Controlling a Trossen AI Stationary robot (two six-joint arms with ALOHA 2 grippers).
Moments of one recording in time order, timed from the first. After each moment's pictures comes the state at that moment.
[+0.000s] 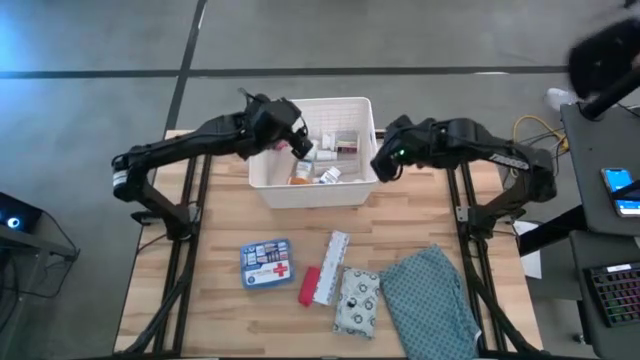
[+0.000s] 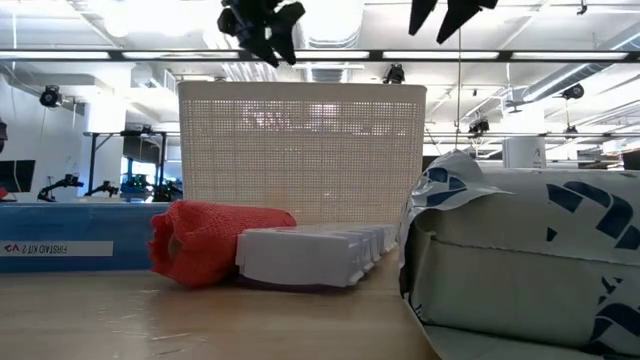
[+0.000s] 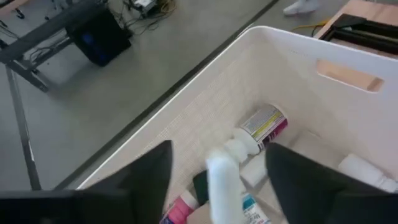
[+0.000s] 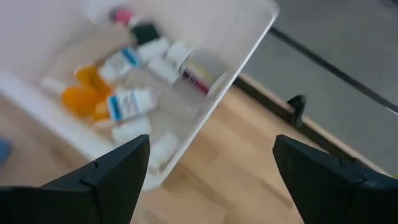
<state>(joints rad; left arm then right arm) 0.29 1.51 1.61 -0.73 -0.59 -0.11 -0.13 1.49 1.81 -1.39 0.54 0.66</state>
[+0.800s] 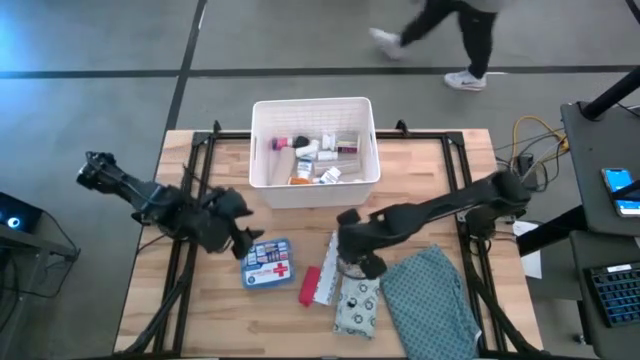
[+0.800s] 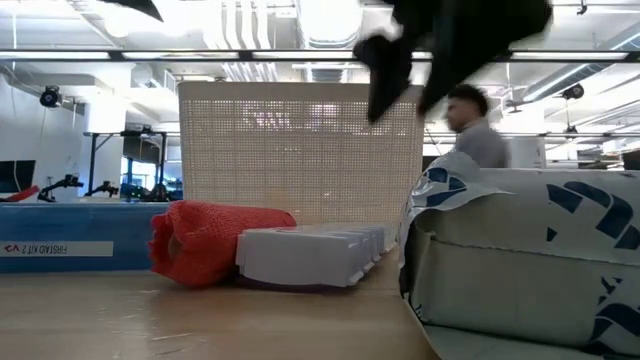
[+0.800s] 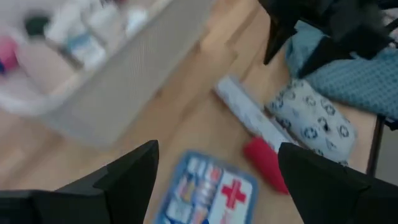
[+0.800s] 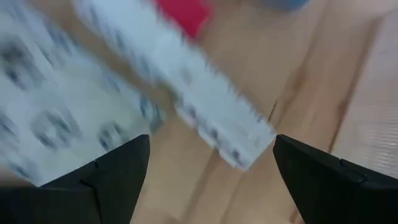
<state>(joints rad) -0.47 1.11 1.26 -1.07 -0.54 -0.96 0.24 1.72 1.34 -0.73 0.07 -0.23</state>
